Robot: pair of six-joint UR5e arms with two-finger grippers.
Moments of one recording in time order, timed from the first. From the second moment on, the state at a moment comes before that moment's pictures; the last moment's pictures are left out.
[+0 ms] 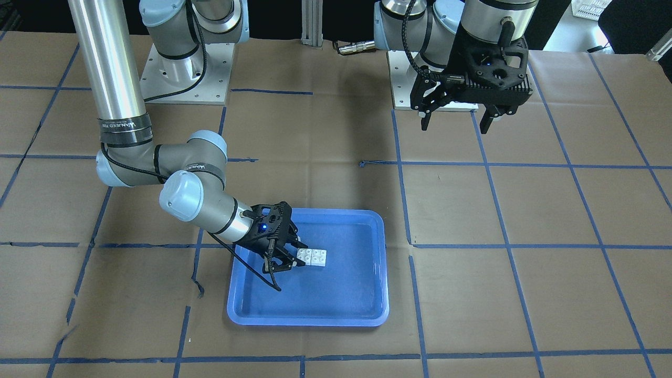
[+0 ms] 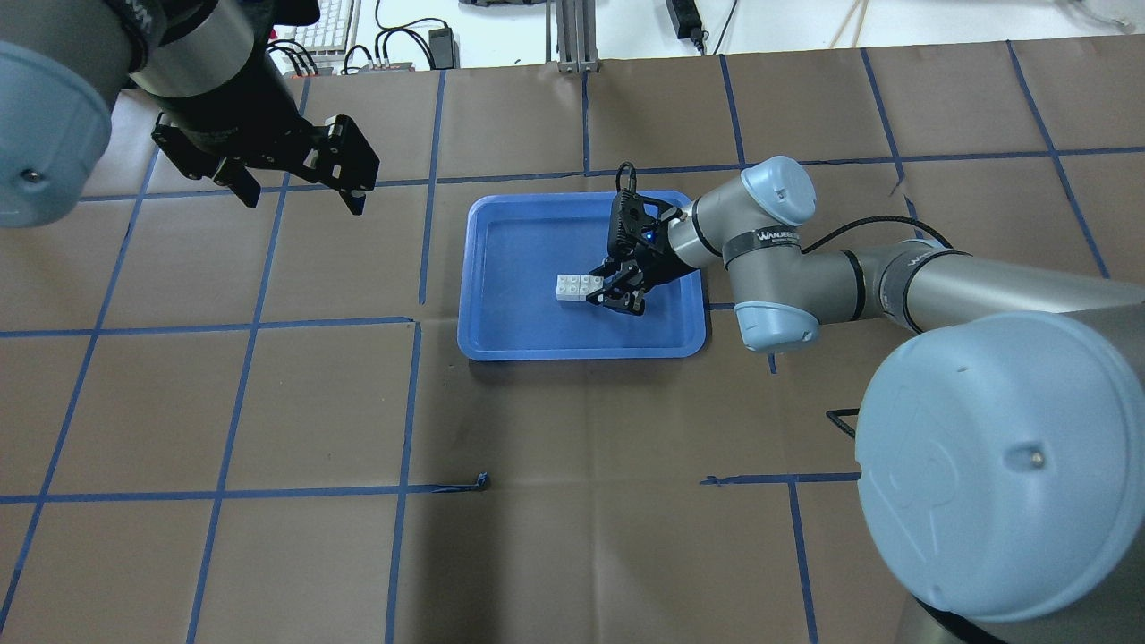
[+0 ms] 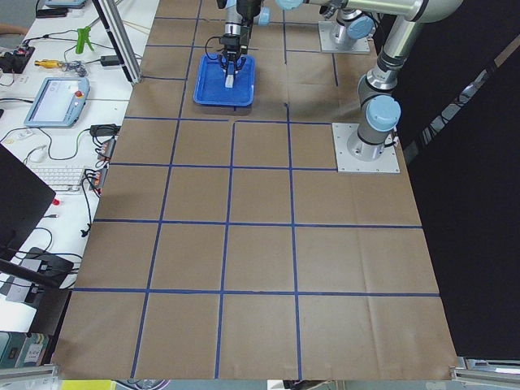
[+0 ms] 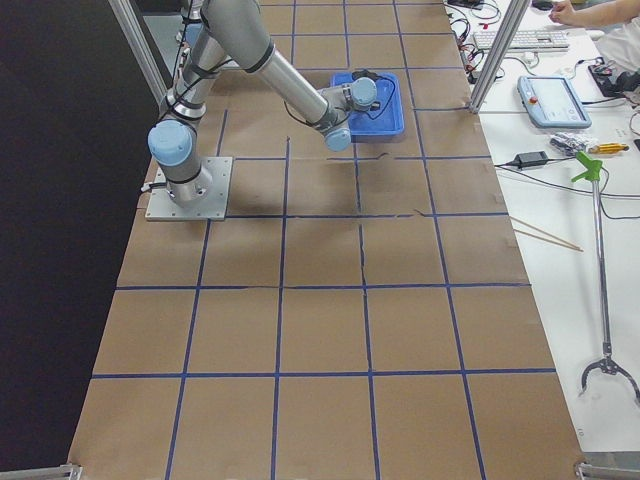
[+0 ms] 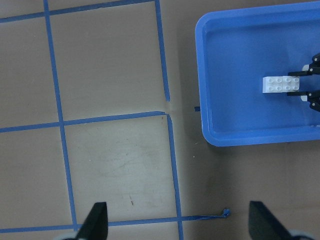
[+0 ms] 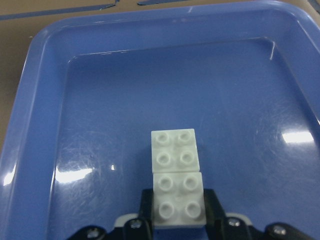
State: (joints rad) left arm -1.63 -1.55 -1.54 -1.55 1.63 0.05; right arm 1.66 -0.97 1.89 -2.67 -0.89 -1.28
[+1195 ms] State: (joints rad) left arm -1.63 -1.55 -1.54 -1.55 1.63 0.05; right arm 1.66 -0.99 1.86 -2.64 -0.91 -1.18
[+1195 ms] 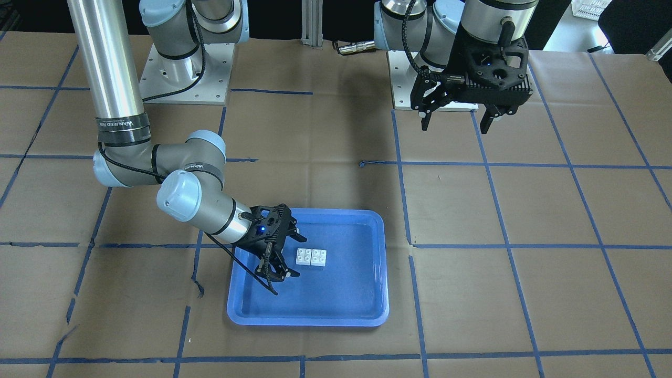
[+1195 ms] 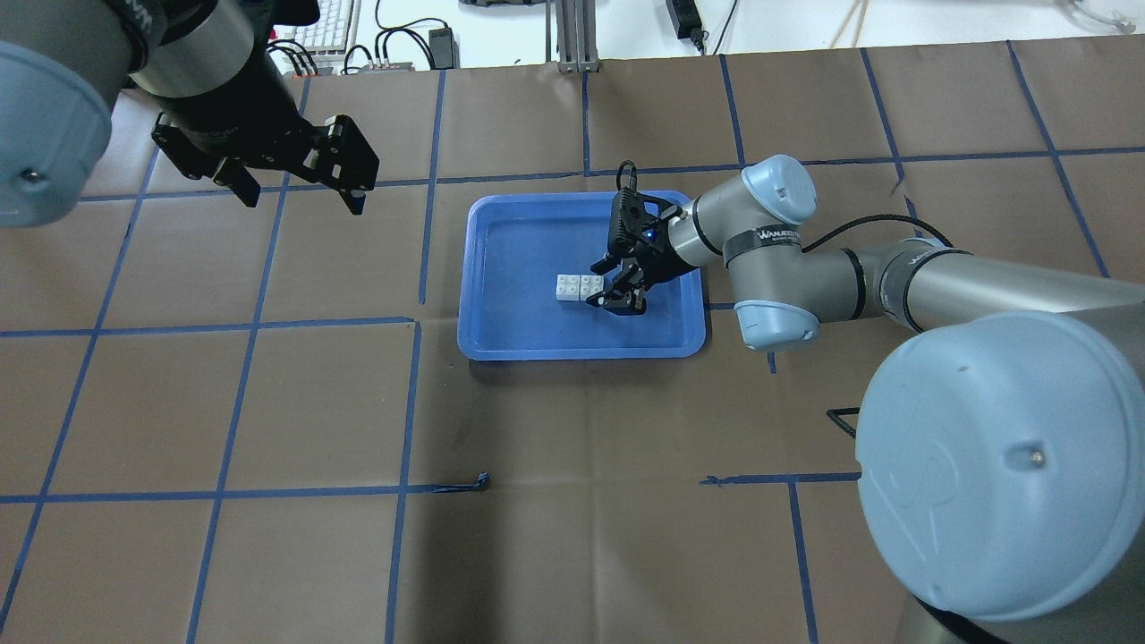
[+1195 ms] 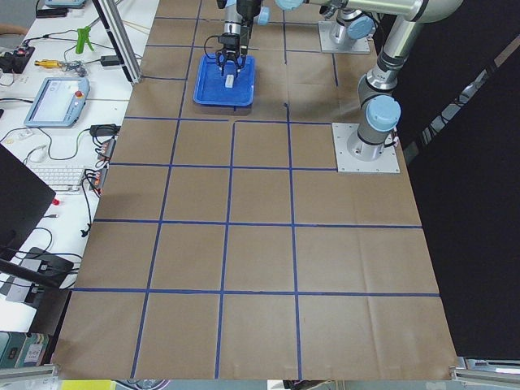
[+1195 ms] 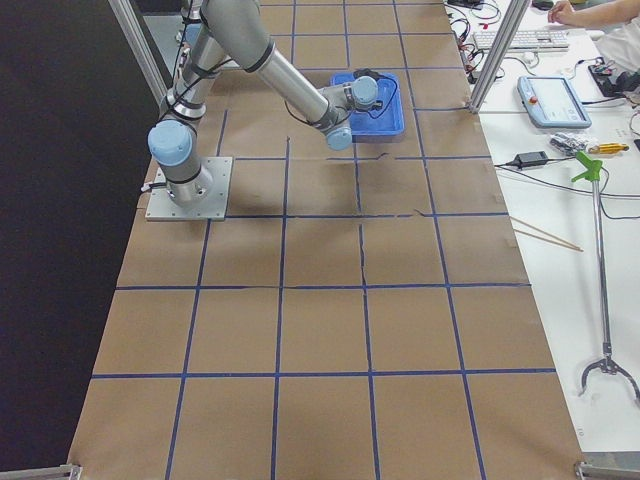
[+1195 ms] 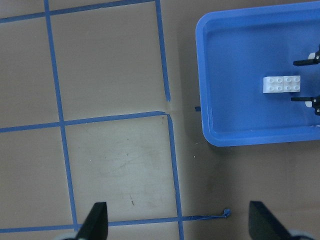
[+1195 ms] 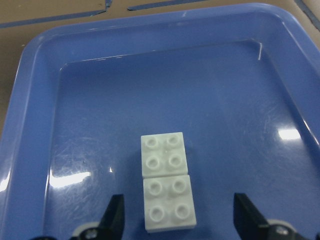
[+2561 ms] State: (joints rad) left arm -1.63 -1.55 -1.53 -1.55 1.63 0.05; right arm 1.53 -1.47 1.57 -1.64 -1.51 -0.35
